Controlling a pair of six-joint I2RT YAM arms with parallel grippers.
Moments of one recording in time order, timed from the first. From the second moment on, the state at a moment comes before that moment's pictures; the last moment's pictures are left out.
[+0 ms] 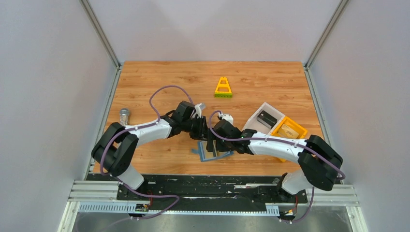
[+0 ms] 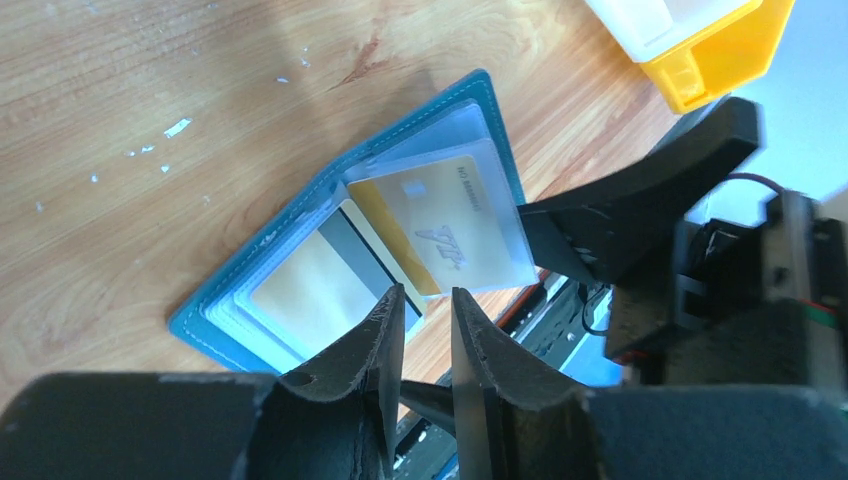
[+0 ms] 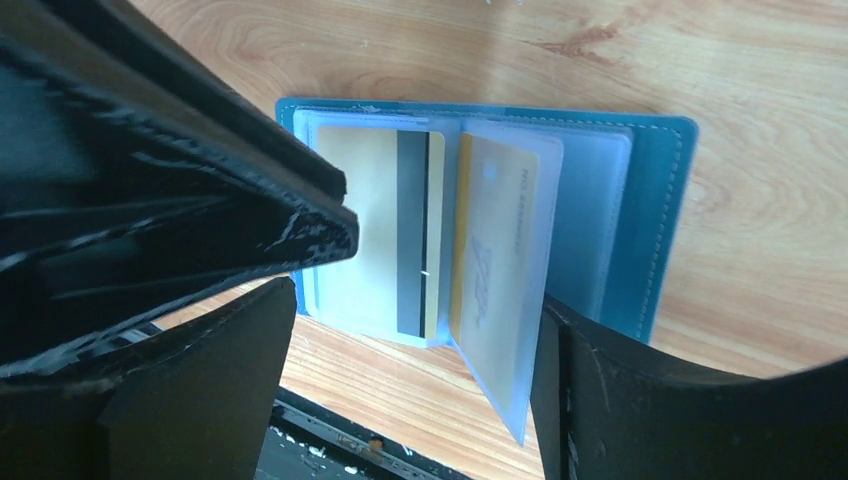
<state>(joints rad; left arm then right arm) -0.65 1.56 0.84 -0.09 0.52 -0.68 0.96 1.48 0.81 -0.26 0.13 0.79</state>
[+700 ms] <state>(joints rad) -0.65 1.56 0.69 -0.06 0.47 -0.66 0.96 1.33 0.83 -0.43 0.16 0.81</state>
